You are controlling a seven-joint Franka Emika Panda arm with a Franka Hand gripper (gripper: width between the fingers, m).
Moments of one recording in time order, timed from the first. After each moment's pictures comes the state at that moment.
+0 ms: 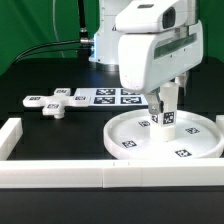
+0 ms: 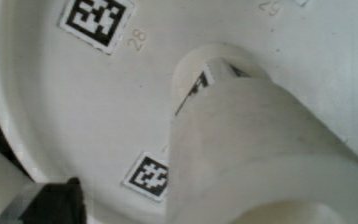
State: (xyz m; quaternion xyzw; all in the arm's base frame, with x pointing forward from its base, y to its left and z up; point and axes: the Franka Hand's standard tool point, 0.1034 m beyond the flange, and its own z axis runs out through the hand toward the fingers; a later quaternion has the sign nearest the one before) arm 0.565 0.041 0.068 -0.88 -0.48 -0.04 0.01
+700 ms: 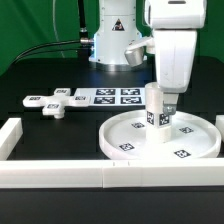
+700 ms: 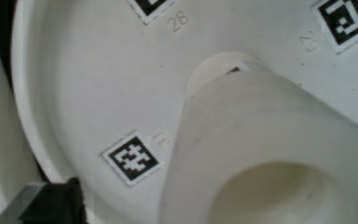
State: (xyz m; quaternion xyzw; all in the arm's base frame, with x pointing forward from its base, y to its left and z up) arm 0.567 0.042 0.068 -0.74 -0.67 -0.02 -0.03
